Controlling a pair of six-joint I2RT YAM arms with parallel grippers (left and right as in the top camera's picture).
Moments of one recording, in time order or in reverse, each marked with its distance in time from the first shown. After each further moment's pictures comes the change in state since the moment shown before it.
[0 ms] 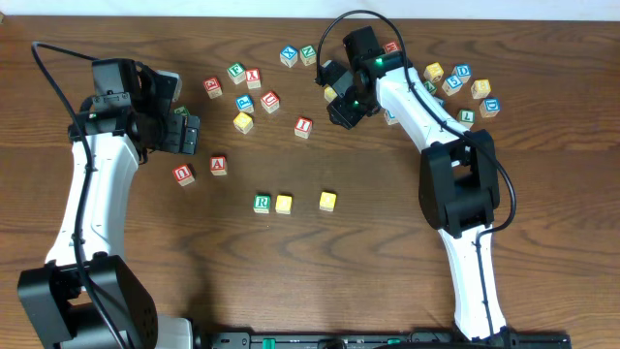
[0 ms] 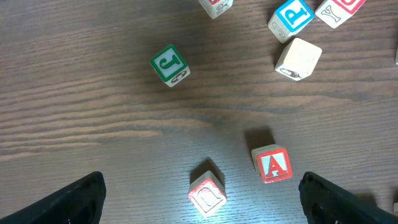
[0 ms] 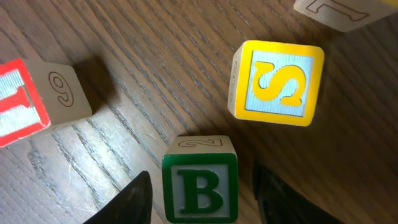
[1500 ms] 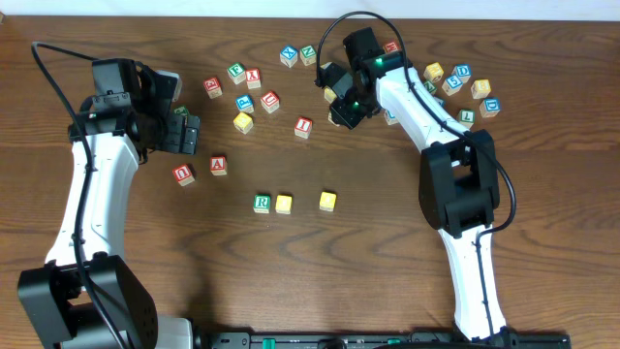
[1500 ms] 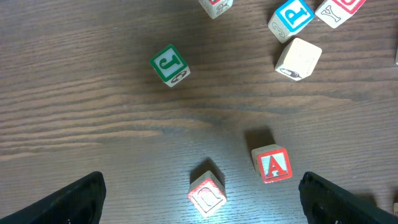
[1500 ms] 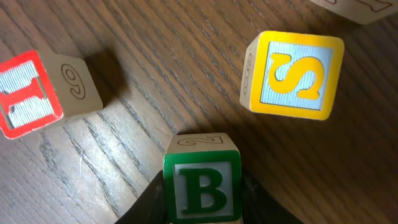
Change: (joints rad) left arm 0.000 0.000 0.000 0.000 0.000 0.000; right arm 0.000 0.000 0.000 -0.022 -0.018 0.000
